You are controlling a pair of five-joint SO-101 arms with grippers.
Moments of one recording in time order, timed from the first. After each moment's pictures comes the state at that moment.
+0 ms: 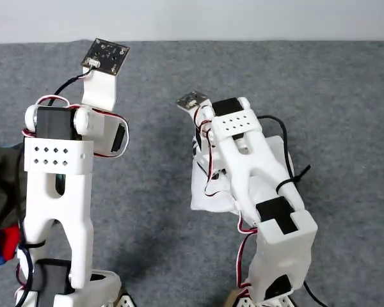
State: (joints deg) left arm 1.0 -11.8 -6.5 98.8 -3.5; right arm -21.3 19.9 -7.6 88.1 17.4
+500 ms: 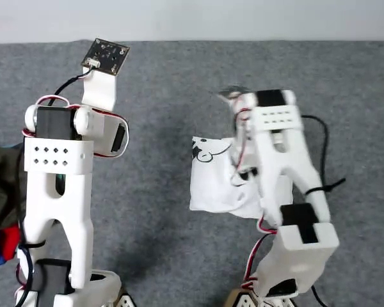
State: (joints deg) left arm 1.0 -11.8 -6.5 98.8 -3.5; right arm -6.5 13.8 -7.6 99.0 17.4
